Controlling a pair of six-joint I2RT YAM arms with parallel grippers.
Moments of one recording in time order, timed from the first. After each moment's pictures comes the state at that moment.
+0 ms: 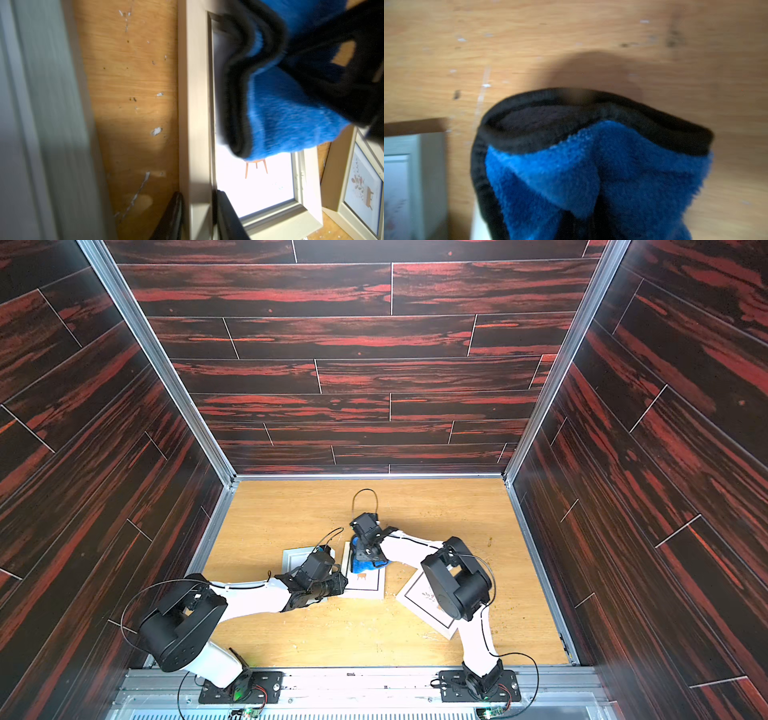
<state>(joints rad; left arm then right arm) -0.67 1.59 0.63 0.07 0.03 -0.74 0.72 2.01 1.35 -0.43 0.15 0.64</state>
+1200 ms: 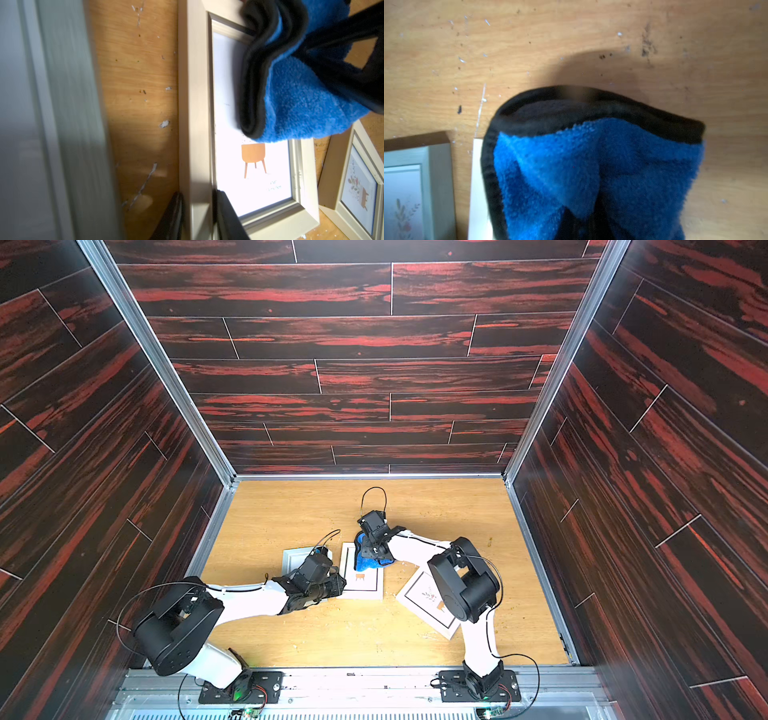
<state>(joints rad) -0.67 1.56 0.60 0.09 0.02 -0.77 0.73 2.01 1.36 -0.38 0.12 0.66</state>
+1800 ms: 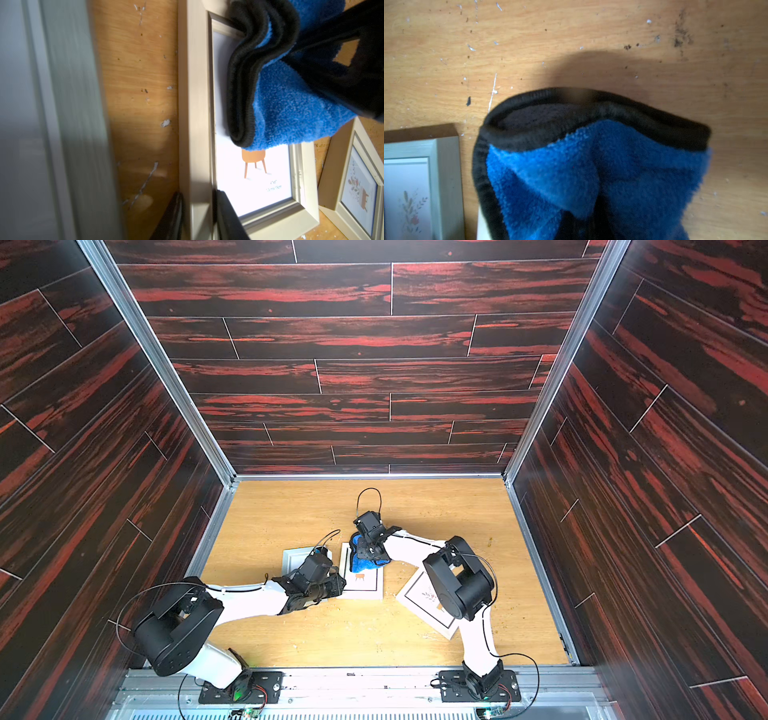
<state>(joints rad) -0.67 1.56 0.61 0.08 0.02 -0.78 0.74 2.03 1.36 -0.37 0.10 0.66</state>
